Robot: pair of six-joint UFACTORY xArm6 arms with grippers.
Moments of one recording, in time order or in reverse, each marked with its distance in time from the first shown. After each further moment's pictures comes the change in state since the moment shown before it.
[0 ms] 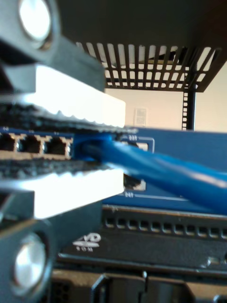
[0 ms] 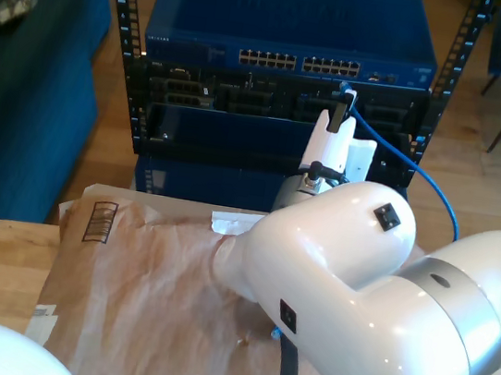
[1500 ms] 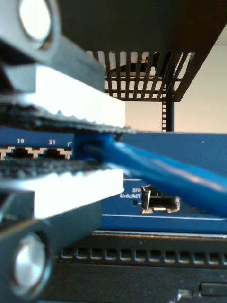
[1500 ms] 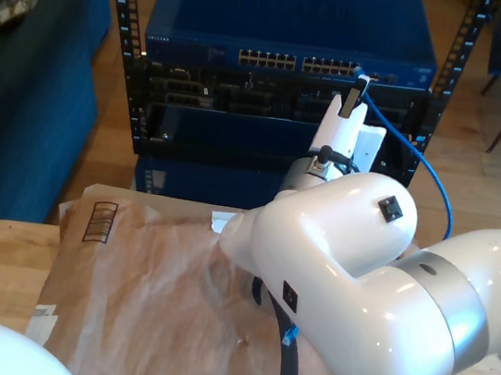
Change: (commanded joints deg) left arm 0.0 0.0 0.0 0.0 0.0 0.0; right arm -2.3 4.4 -8.3 -0.3 0.5 0.0
